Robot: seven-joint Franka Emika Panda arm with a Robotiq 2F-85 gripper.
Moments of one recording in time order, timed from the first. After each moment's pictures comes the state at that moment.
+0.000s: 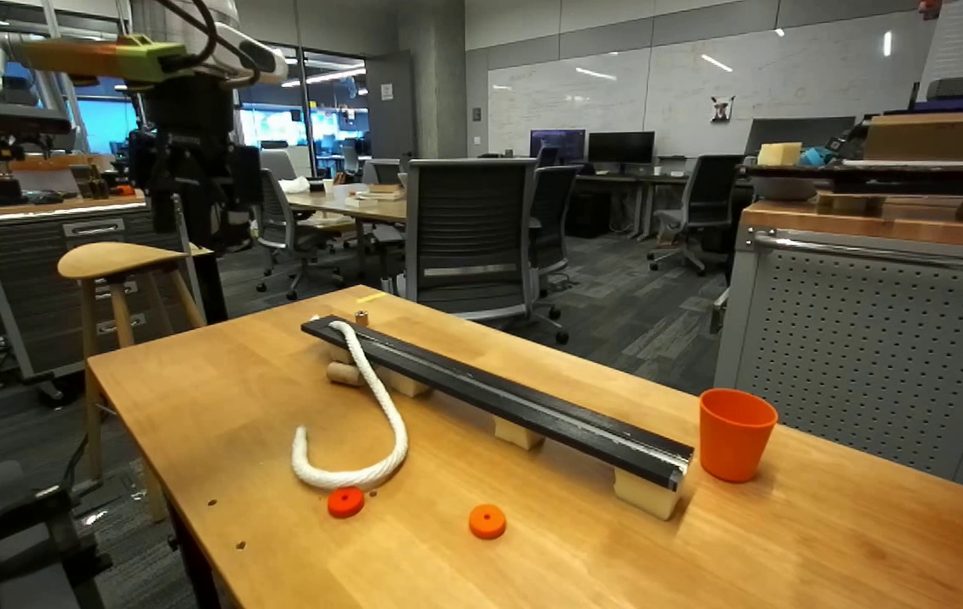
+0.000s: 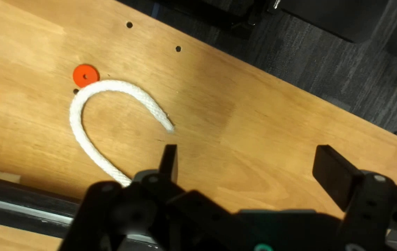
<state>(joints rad) 0.11 -0.38 0.05 -2.51 0.09 2.03 -0.30</state>
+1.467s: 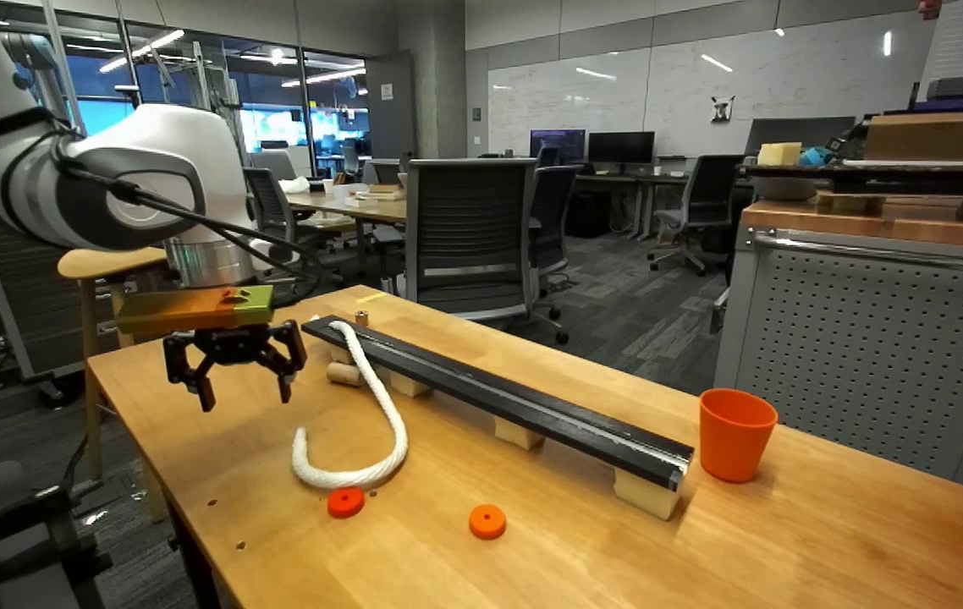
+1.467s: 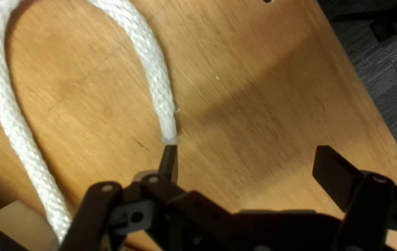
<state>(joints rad) 0.15 0.11 0.07 -2.71 -0.07 2.85 -0.62</state>
